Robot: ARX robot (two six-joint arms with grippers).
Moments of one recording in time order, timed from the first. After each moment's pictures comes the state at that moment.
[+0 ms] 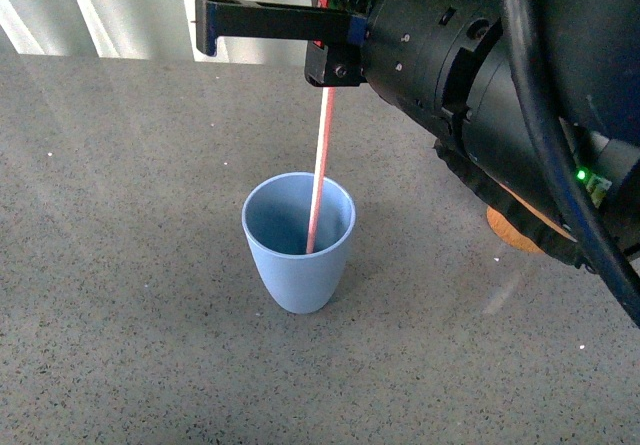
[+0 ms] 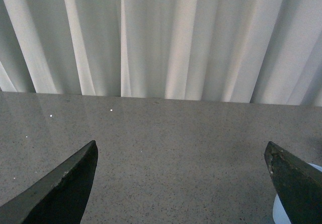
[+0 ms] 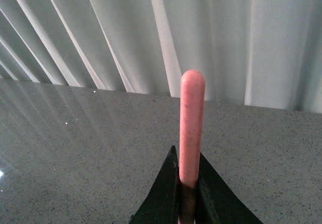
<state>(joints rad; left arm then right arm) 0.00 0.00 0.02 0.00 0.00 0.00 0.65 1.82 0.67 1.08 0.16 0.26</state>
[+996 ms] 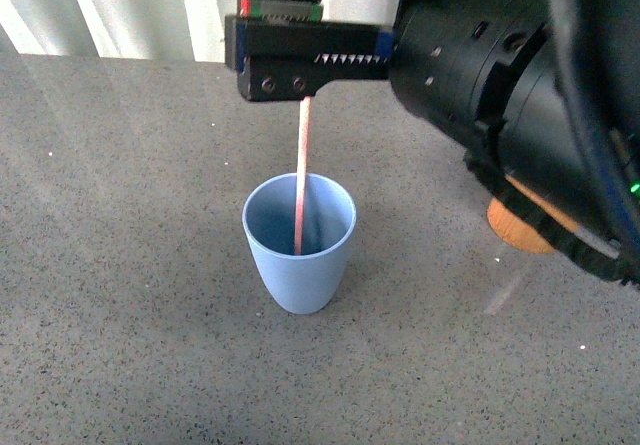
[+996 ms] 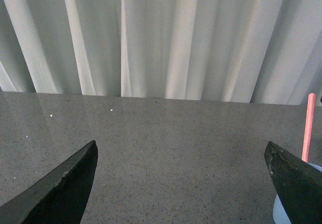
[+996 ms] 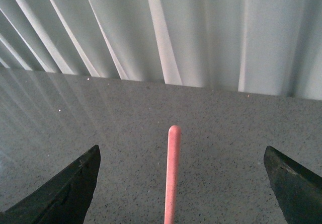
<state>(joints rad) 0.00 0.00 0.02 0.00 0.00 0.00 0.63 1.78 0.63 1.03 0.16 0.24</state>
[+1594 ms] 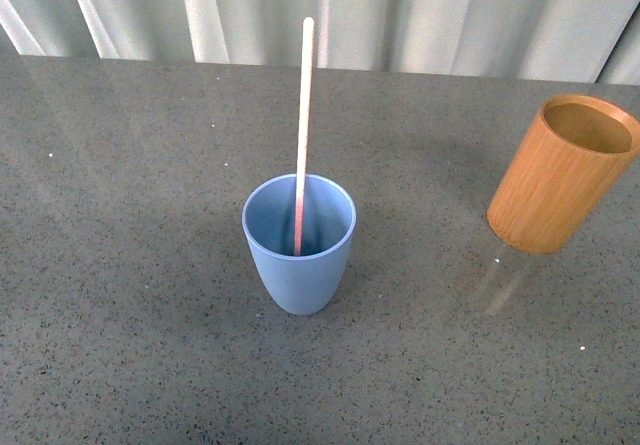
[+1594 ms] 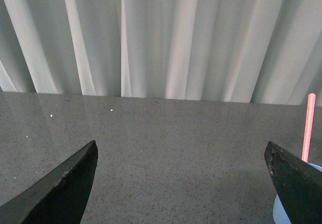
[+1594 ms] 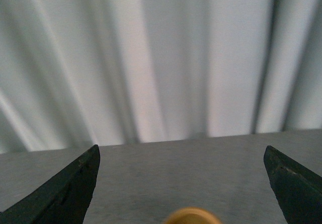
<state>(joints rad) 0.00 0.00 0.02 0.00 0.00 0.00 0.24 1.22 0.46 0.72 0.34 0.12</state>
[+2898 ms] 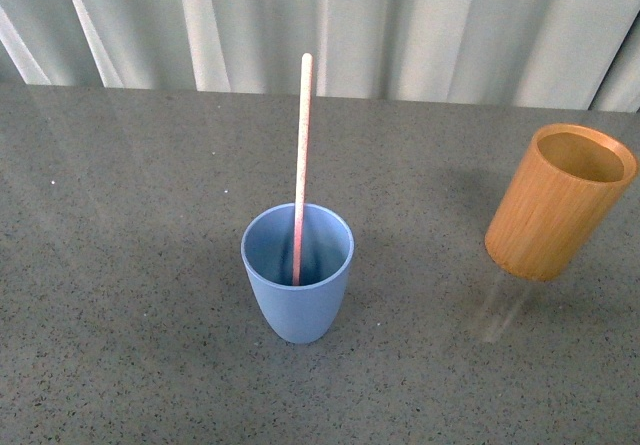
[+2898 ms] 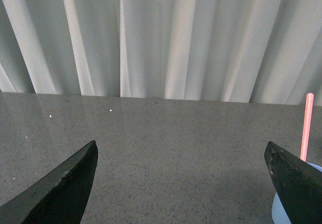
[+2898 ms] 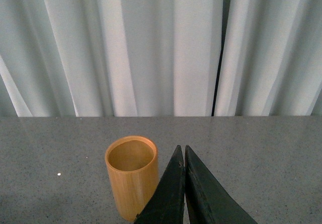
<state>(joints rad) 0.00 0.00 0.02 0.00 0.00 0.00 0.00 0.28 0.02 0.29 0.00 0.00</state>
